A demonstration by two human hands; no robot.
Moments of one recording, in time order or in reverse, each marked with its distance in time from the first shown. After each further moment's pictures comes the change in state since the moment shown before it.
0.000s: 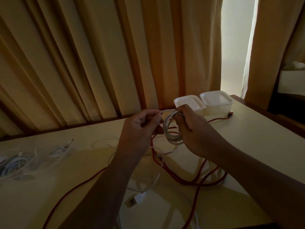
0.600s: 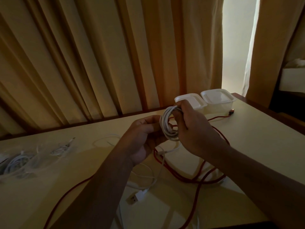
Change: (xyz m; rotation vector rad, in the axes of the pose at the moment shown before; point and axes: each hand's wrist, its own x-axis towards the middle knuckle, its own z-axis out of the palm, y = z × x) left_hand 0.007 -0.003 -0.005 -0.454 -0.255 -0.476; right_hand 0.000 -0.006 0.008 -0.057 0.085 -0.060
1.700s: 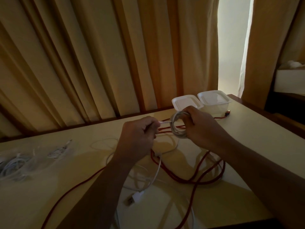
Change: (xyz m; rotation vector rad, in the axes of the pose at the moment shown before) left_hand -0.004 -0.008 -0.005 1.164 0.240 0.686; right_hand 0.009 0.036 -0.015 -0.163 -0.046 0.163
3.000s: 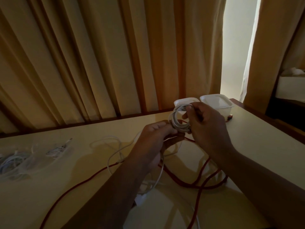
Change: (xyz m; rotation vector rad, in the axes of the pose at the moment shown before) left_hand 0.006 0.028 0.024 -1.099 -0.170 -0.635; right_hand -0.005 -0.013 0.006 0.239 0.374 -0.013
